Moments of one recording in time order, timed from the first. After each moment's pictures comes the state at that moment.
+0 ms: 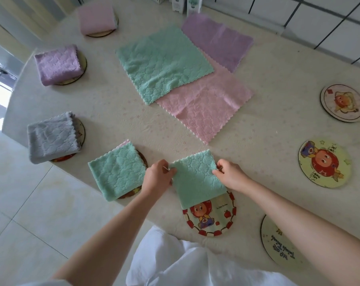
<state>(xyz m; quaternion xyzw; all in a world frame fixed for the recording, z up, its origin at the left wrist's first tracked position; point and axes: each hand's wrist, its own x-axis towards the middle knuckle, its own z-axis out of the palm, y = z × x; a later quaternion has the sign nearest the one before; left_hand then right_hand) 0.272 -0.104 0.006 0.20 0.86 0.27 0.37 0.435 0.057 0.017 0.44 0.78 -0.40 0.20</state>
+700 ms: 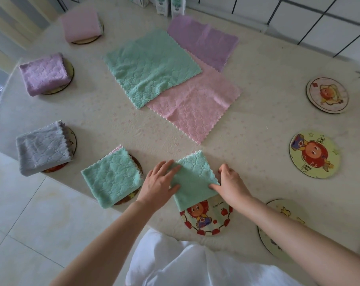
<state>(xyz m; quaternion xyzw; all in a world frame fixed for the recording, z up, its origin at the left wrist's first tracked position) 0.278 -0.118 -0.011 0.57 0.79 0.09 0.21 0.459 0.025 0.025 0.48 0.81 -0.30 0.15</state>
